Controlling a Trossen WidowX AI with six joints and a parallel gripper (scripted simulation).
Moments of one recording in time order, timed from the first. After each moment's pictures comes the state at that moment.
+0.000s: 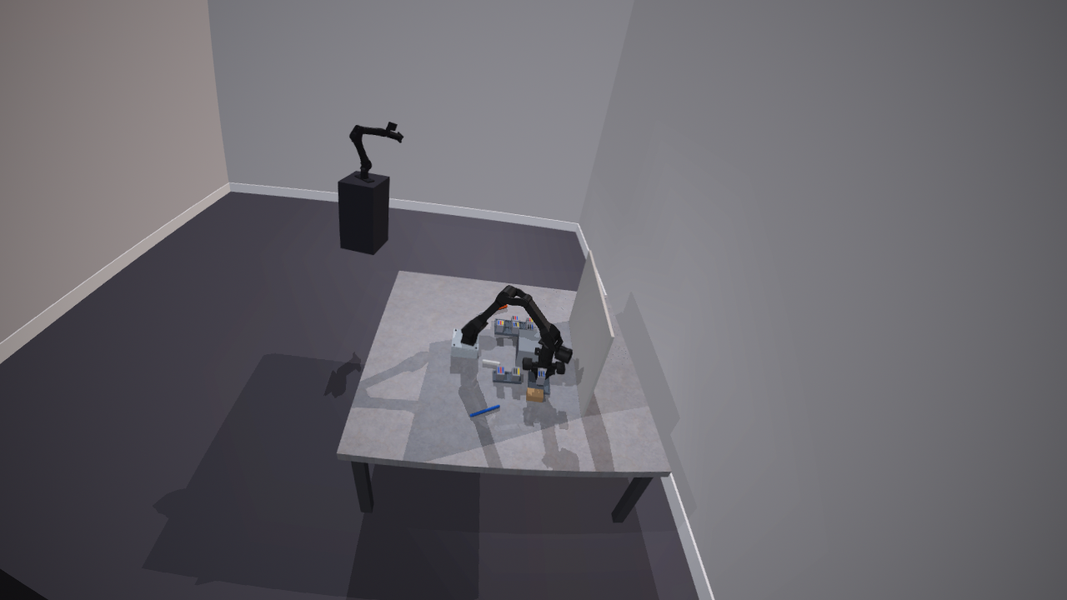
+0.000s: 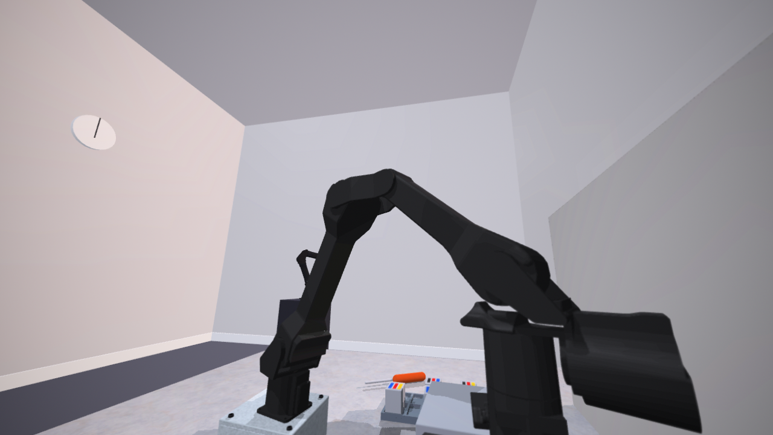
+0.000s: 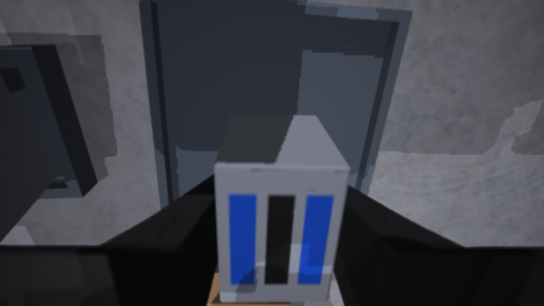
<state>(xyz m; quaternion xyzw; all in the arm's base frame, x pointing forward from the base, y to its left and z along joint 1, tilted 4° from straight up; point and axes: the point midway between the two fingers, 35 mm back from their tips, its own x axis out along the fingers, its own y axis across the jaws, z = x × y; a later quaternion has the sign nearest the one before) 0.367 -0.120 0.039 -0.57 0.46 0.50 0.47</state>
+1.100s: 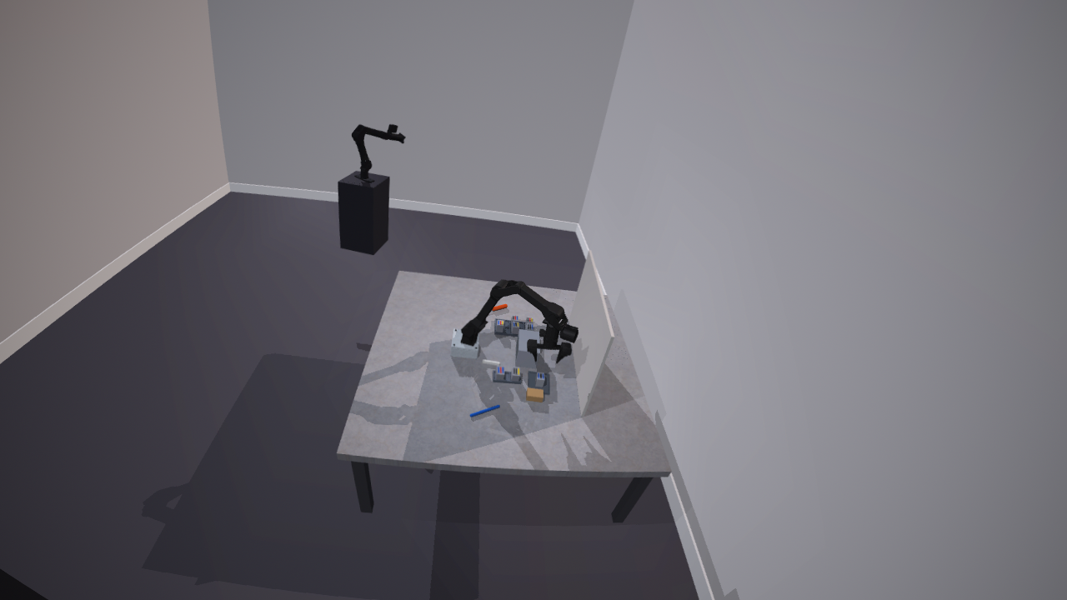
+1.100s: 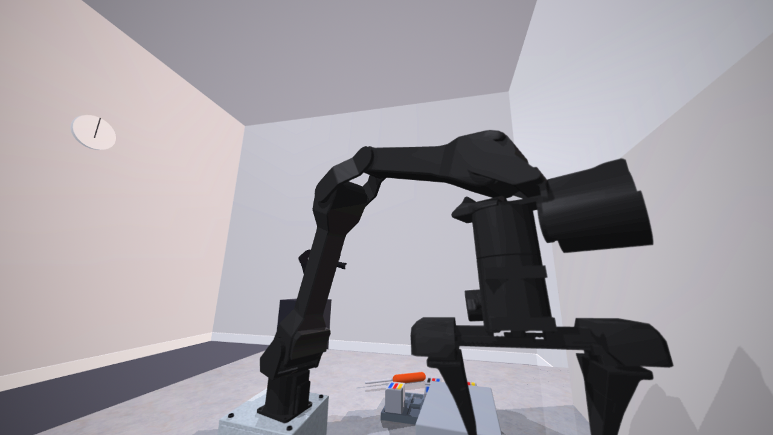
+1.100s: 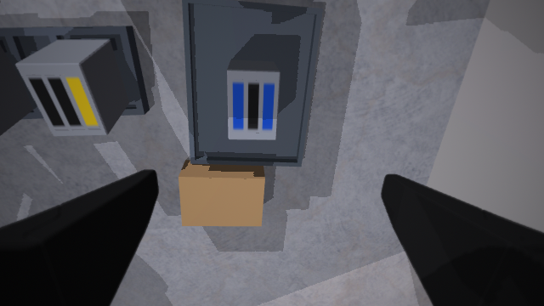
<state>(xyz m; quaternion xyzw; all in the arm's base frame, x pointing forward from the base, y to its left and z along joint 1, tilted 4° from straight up) 0.361 -0.117 0.146 -0.58 0.45 0.48 0.47</state>
